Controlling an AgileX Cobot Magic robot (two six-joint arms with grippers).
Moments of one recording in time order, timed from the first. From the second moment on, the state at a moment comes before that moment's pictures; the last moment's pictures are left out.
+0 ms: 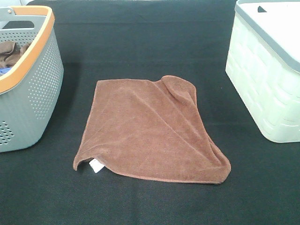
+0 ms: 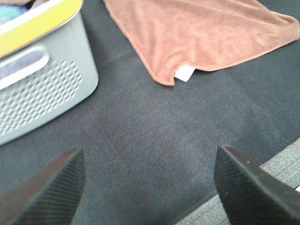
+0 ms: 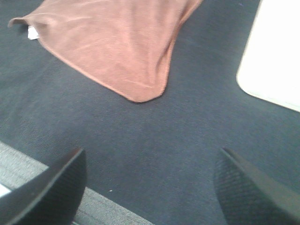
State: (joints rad) left arm -0.50 0.16 -0.50 -0.01 1.06 0.00; right arm 0.36 0.21 -0.51 0.05 1.07 -0.10
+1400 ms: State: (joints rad) left arm -0.01 0.00 -0.50 -0.06 1.05 0.05; right arm -0.03 0.00 -0.50 0.06 1.07 -0.09
